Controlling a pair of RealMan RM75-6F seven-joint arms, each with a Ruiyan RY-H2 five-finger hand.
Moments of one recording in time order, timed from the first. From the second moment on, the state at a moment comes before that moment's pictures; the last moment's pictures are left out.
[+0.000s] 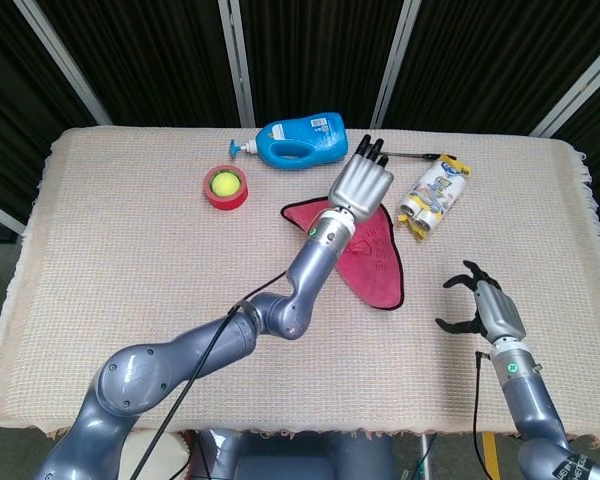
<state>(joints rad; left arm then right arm) -1.71 -1.92 -0.52 -0.69 0.49 0.65 0.91 0.45 -1.12 0.28 -1.97 -0.66 1.03 -0.17</state>
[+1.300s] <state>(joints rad) -1.74 -1.90 -0.49 -0.70 0.59 0.65 0.75 0.64 -1.29 0.34 -1.79 -0.30 1.02 -0.21</state>
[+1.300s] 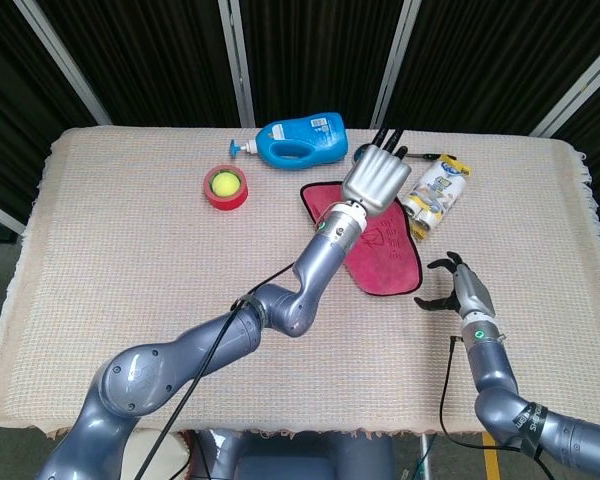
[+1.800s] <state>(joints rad) -1.73 -1.89 -0.48 -0.72 0.59 0.66 0.74 0.69 -1.35 0.35 -1.76 -0.27 1.04 -0.23</state>
